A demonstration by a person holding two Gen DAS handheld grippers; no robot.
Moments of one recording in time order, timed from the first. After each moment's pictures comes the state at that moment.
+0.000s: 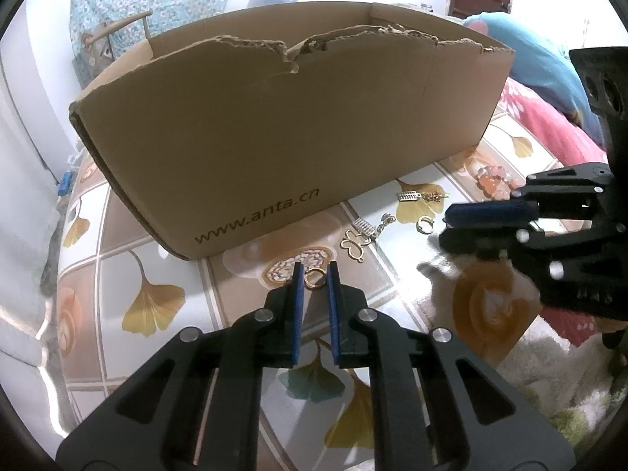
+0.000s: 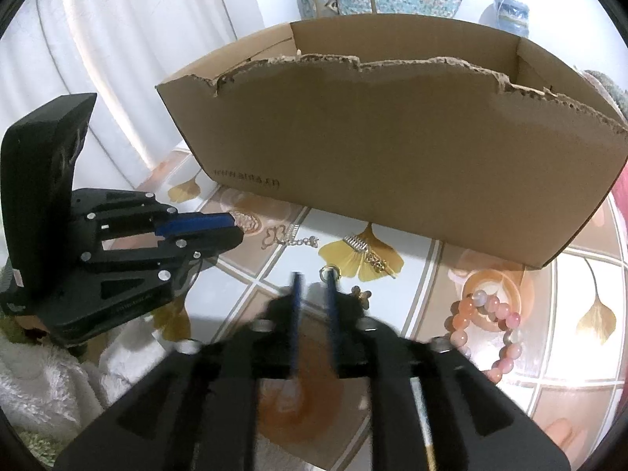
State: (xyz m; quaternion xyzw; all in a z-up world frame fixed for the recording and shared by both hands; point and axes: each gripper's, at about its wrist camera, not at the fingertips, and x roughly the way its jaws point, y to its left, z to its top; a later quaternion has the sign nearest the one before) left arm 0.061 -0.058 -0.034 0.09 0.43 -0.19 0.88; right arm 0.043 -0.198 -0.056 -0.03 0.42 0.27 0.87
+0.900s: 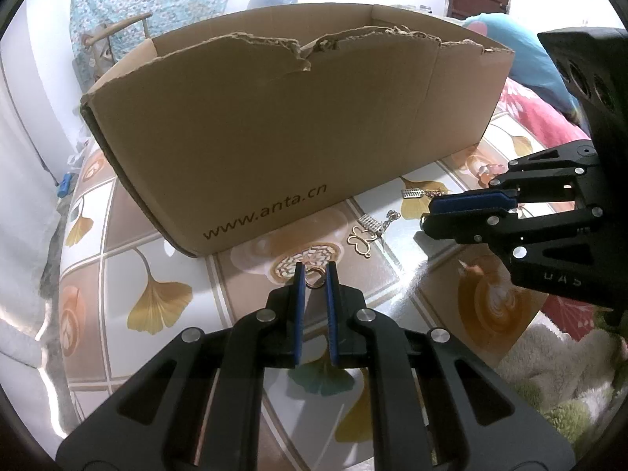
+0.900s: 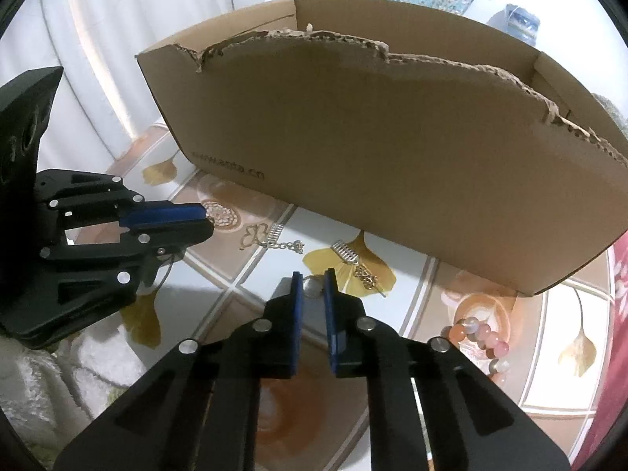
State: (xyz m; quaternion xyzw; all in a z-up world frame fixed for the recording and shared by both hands) left arm 0.059 -0.054 -0.035 0.09 0.43 -0.19 0.88; right arm 0.062 -0.166 -0.064 -0.10 0.44 0.24 0.86
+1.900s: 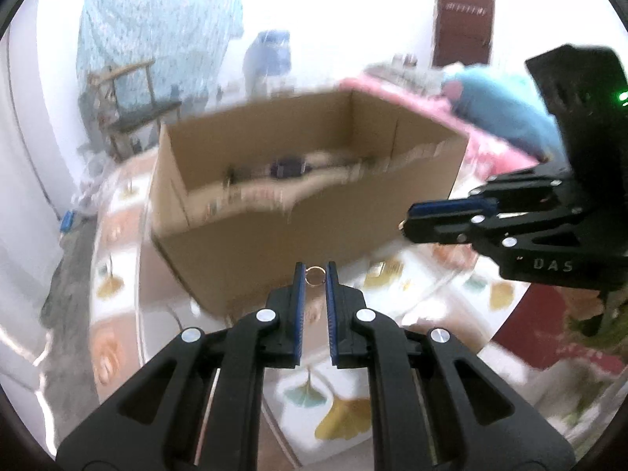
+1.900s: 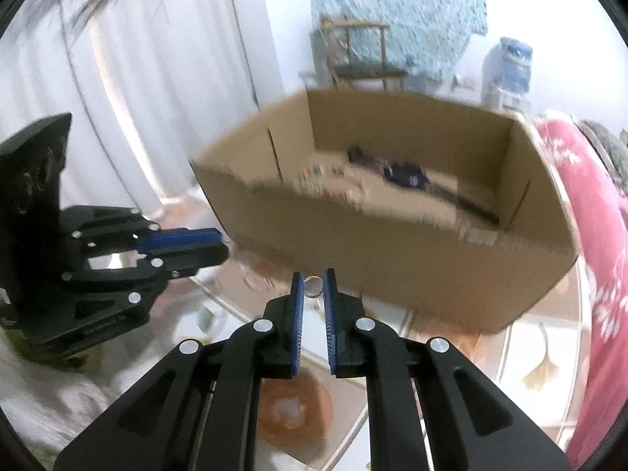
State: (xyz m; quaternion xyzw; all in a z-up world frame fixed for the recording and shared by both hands) left arm 0.038 -0.052 0.043 0.08 0.32 -0.22 0.92; right arm 0.037 -0.211 0.020 -0.04 0.34 0.29 0.89
